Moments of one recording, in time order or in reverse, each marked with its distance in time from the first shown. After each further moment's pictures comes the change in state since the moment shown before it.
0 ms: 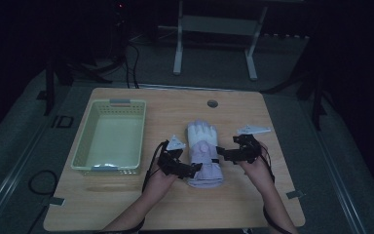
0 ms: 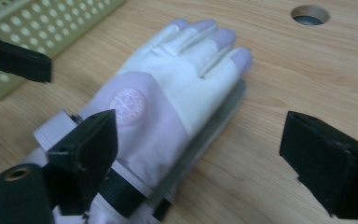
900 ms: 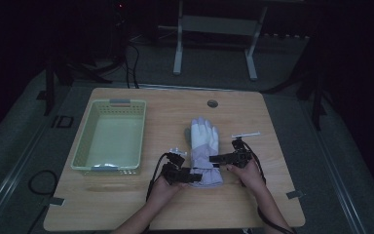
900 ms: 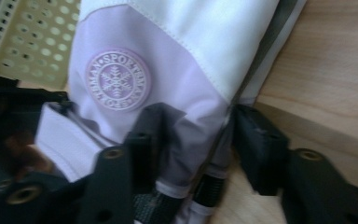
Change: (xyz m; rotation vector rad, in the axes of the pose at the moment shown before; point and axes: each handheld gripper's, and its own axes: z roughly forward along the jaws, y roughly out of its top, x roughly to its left) left arm 0.010 -0.039 0.031 0.191 -0.173 -0.254; right arm -0.029 -0.039 0.057 0.238 0.336 0.404
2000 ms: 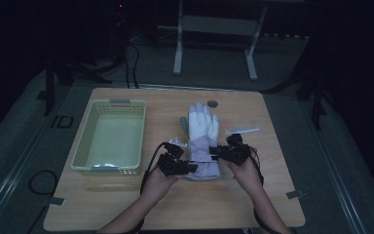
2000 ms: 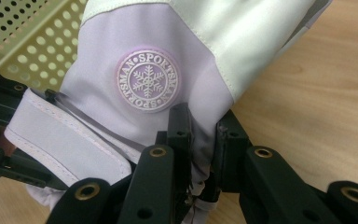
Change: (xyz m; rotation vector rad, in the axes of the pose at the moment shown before) left arm -0.031 0.032 -0.051 0.015 0.072 0.126; right arm 0.087 0.010 -0.030 -0.151 -0.262 -0.298
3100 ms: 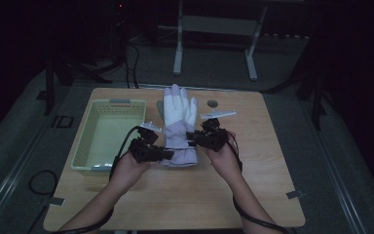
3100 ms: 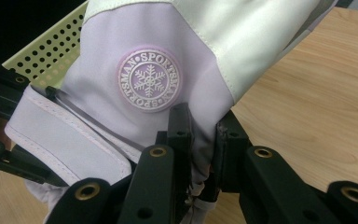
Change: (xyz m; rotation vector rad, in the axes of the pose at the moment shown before) left arm 0.030 0.010 -0.088 0.007 0.078 0.036; right arm 0.066 0.062 0.016 -0.057 0.022 -0.091
